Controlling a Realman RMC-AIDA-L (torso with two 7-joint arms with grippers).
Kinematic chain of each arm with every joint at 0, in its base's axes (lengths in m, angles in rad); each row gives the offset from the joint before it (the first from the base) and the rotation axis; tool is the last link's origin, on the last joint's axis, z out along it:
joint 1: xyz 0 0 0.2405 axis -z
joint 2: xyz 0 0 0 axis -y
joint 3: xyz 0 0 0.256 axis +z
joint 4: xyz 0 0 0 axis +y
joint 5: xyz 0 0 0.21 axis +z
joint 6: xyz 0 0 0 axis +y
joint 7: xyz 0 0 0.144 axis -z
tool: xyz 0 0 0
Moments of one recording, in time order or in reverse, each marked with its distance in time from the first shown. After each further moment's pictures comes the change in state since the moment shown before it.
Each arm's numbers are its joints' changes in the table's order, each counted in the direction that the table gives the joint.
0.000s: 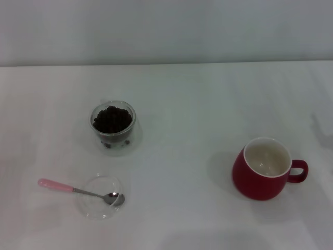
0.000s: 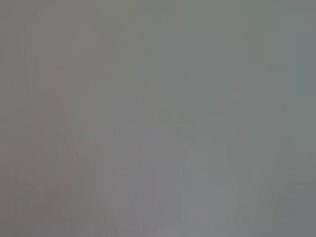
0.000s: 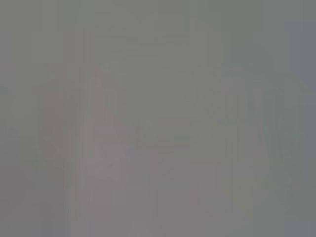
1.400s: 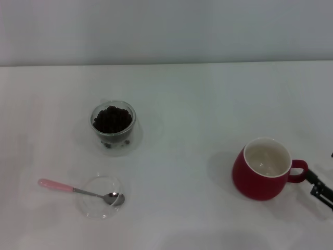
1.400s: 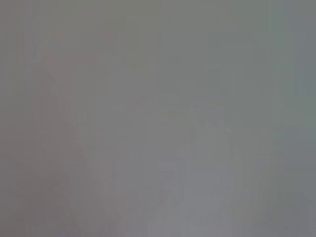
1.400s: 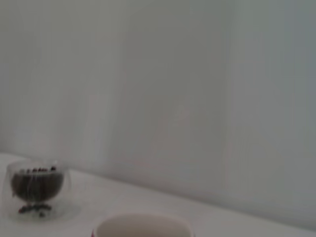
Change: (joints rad) left arm 0.004 -0.003 0.002 -0.015 0.002 0.025 0.002; right arm 0.268 0.036 -0.598 -0.242 -0.037 0.061 -0.201
